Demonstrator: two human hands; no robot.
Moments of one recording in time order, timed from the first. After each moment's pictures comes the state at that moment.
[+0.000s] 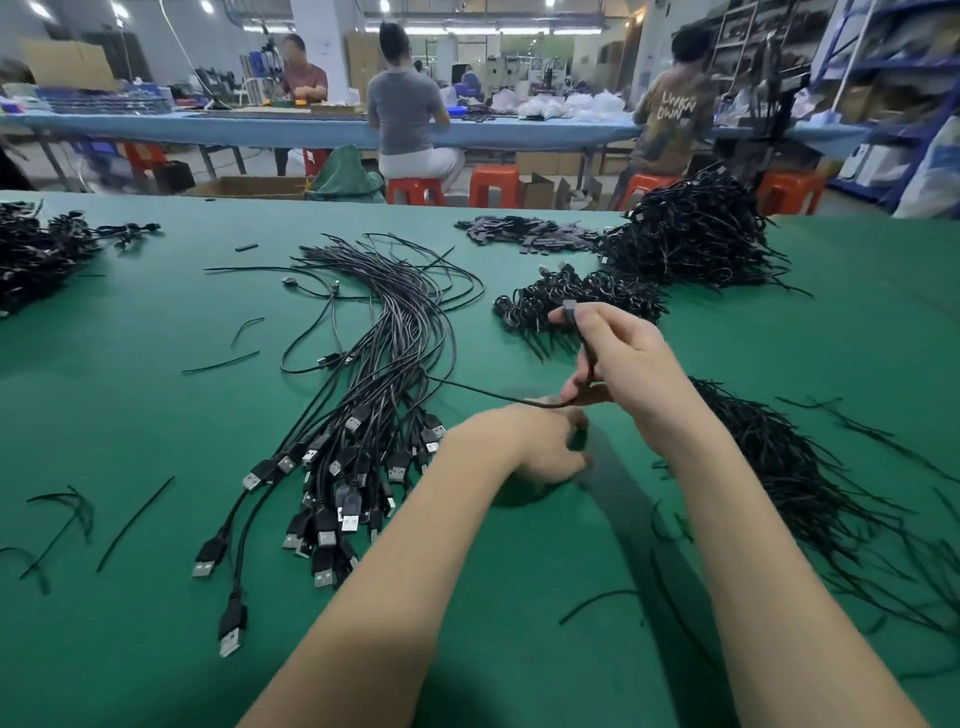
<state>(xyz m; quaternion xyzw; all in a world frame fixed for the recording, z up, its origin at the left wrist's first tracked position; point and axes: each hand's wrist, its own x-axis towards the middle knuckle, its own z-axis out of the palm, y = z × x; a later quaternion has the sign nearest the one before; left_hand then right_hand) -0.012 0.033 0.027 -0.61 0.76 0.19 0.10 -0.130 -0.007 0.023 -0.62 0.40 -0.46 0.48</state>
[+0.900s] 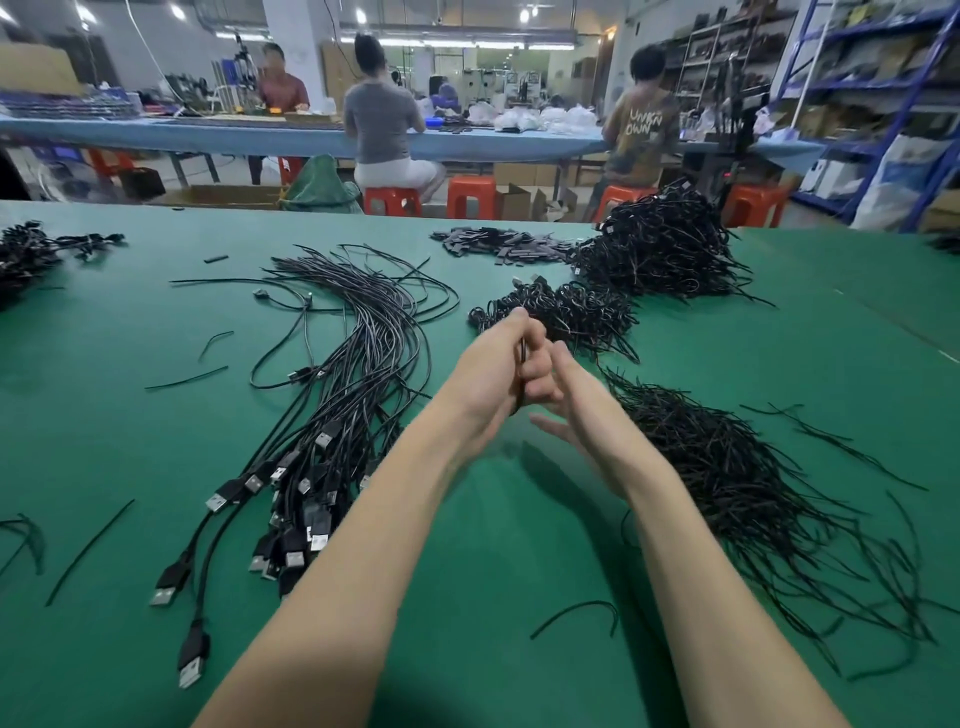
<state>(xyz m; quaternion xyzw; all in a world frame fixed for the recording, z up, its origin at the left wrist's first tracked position) -0.011 0.017 0.037 -0.35 0.45 0.61 -0.54 -0.130 -0.013 -0.011 -0.59 0.39 -0.40 0.58</state>
